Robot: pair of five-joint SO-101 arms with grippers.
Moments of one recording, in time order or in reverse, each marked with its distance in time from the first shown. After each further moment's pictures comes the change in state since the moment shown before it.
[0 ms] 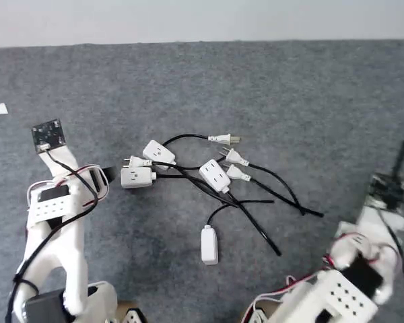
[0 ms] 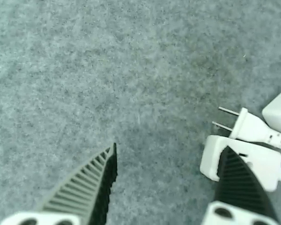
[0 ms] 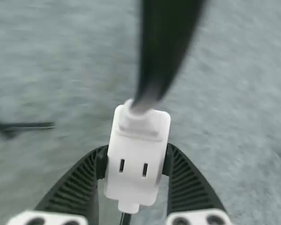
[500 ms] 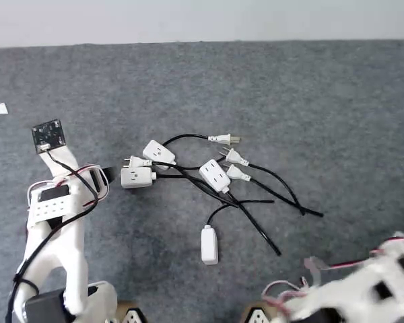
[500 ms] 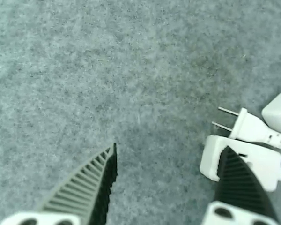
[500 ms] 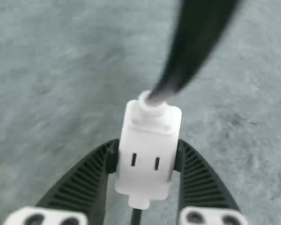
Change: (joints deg) left arm 0.0 0.0 0.0 0.0 0.0; right arm 15.9 38.3 -10.9 -27.7 -4.9
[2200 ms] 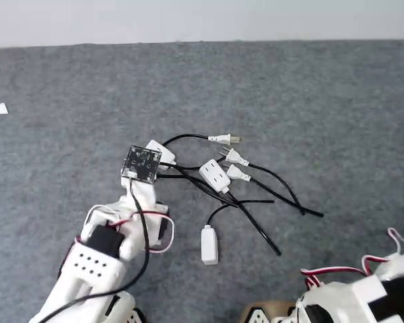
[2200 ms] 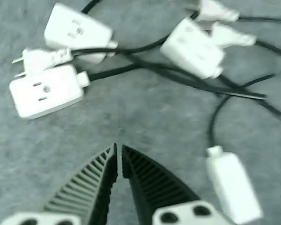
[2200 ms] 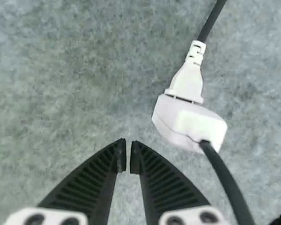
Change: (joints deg) left arm 38.4 -36.4 13.8 19.7 1.2; right arm 5.1 35.1 -40.4 30.8 5.6
